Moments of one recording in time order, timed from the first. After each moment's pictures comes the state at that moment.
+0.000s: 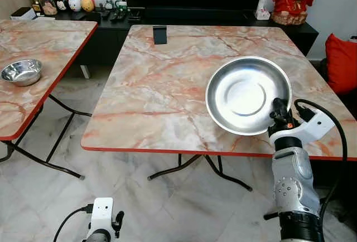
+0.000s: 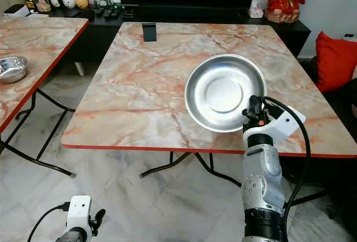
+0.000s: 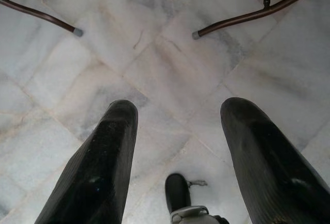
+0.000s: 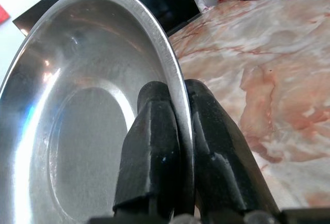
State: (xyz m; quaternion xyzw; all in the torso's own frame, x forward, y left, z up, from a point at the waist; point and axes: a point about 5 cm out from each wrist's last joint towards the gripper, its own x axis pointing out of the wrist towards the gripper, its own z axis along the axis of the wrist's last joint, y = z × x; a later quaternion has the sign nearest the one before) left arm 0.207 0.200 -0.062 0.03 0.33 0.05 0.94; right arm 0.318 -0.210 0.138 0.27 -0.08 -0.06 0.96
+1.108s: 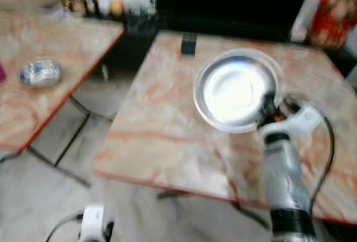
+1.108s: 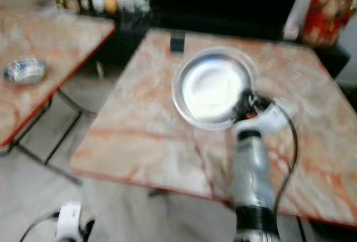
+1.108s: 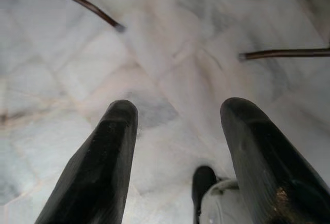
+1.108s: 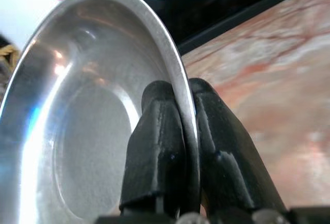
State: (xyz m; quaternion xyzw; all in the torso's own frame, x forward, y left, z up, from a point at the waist) left arm 0.198 0.213 -0.065 0.03 0.34 0.07 0.94; right arm 0.328 -0.191 0.147 0.27 -0.09 -0.03 0.96
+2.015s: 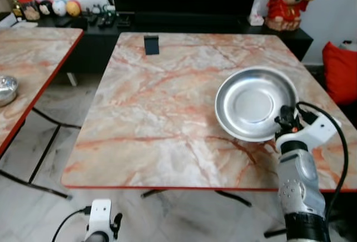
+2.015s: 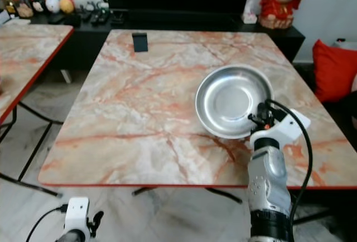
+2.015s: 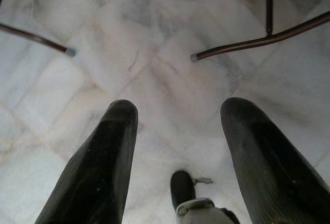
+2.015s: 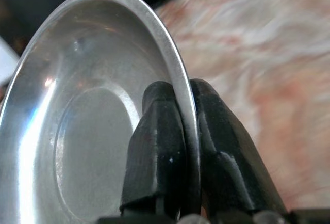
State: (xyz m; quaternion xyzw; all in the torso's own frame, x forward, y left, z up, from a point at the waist) left arm 0.203 0.204 -0.063 0.02 0.34 0.06 0.94; right arm 0.318 -0.217 0.117 0.22 -0.01 -0.10 0.97
